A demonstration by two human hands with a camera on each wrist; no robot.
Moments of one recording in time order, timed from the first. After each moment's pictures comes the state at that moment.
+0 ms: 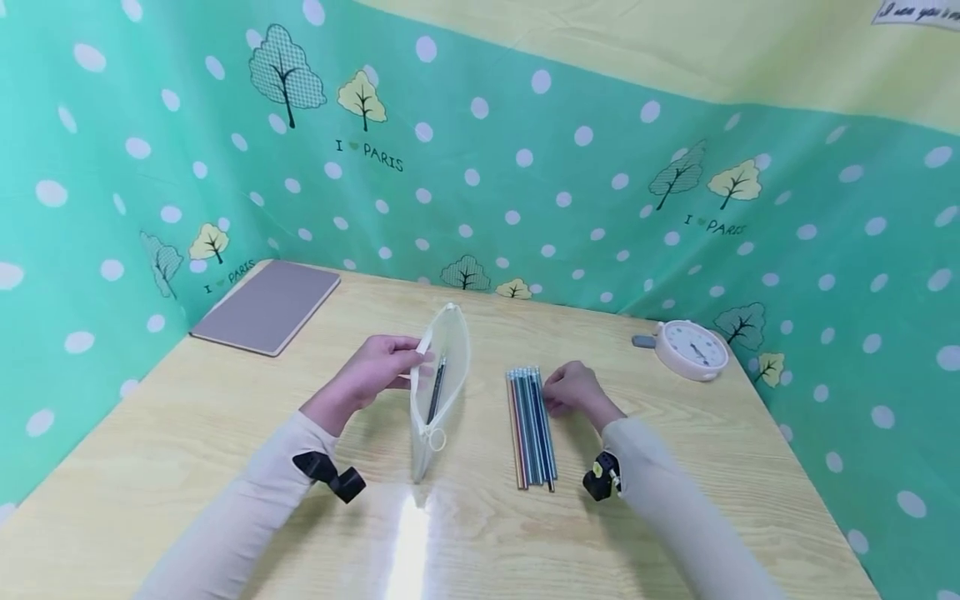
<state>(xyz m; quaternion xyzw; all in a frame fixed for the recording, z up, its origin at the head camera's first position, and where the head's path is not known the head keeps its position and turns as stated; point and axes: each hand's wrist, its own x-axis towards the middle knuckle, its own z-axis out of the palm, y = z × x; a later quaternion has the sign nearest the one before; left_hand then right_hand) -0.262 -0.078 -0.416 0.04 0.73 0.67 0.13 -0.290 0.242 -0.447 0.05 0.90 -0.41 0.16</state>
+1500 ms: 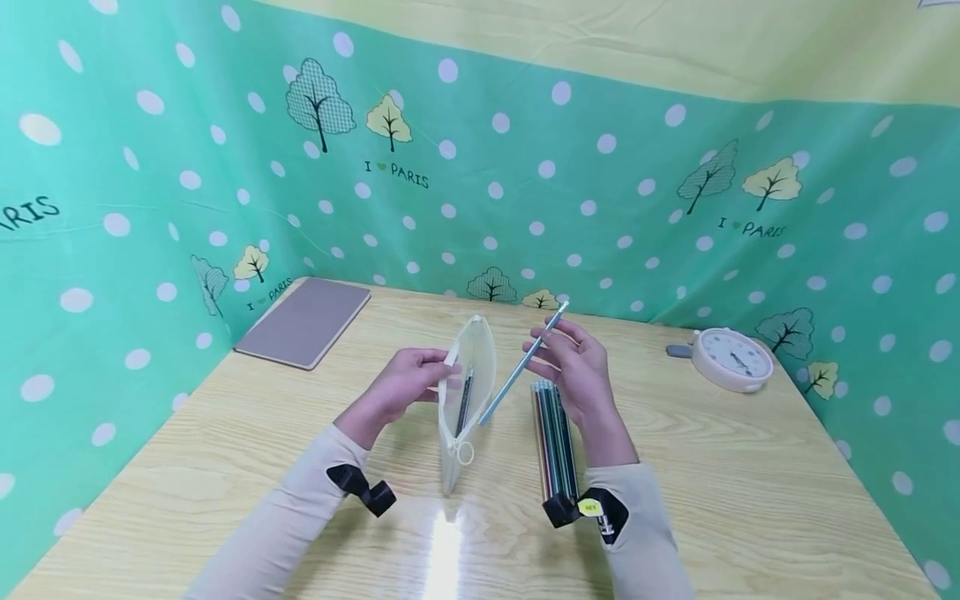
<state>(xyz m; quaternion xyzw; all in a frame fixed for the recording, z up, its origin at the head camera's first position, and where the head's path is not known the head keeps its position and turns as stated) -0.255 -0.073 -0.418 0.04 0.73 0.68 0.10 -0.246 0.173 -0.375 0.00 0.60 -0.80 0.02</state>
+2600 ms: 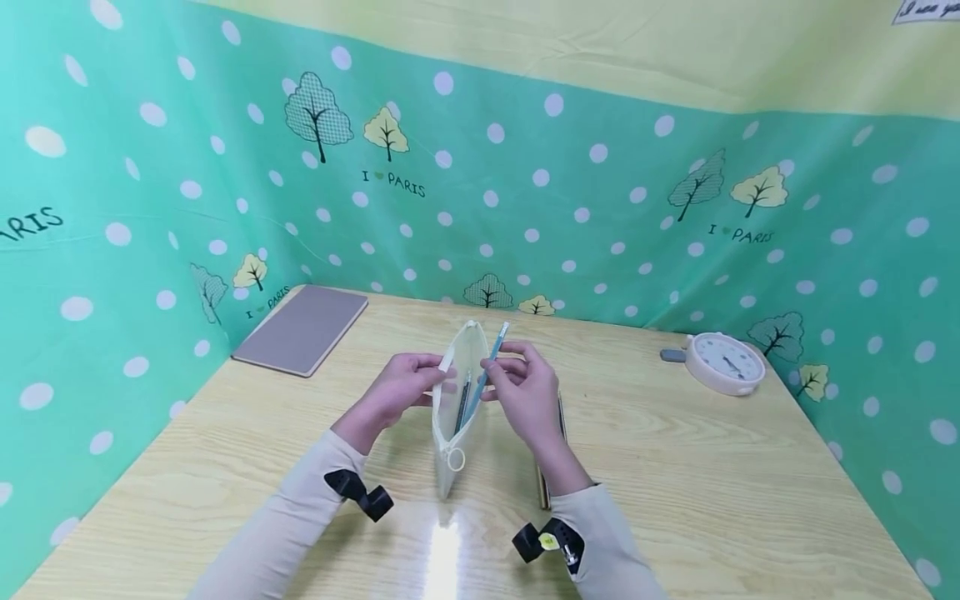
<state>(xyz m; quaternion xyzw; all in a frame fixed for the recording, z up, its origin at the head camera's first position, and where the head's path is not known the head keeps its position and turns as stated) -0.253 -0.074 -0.416 0.04 0.74 0.66 0.09 -0.223 0.120 -0.394 -0.08 0.72 -0.69 -0.09</state>
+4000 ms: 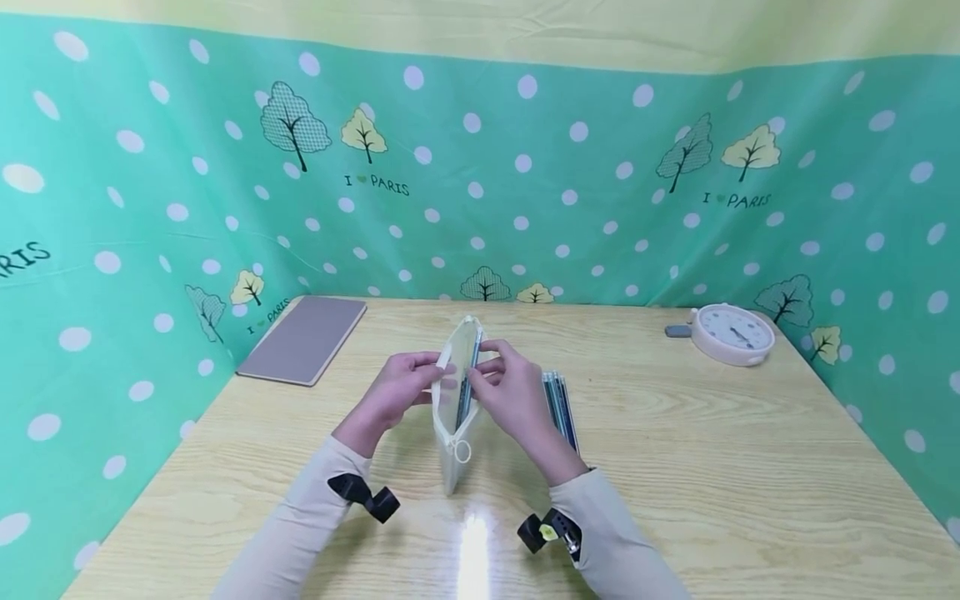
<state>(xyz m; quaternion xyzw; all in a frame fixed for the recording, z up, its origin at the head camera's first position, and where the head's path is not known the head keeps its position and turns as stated) -0.255 -0.063 -0.418 0.02 0.74 0.67 0.08 -0.222 0.120 -0.403 -0.13 0.81 -0.56 -0.10</state>
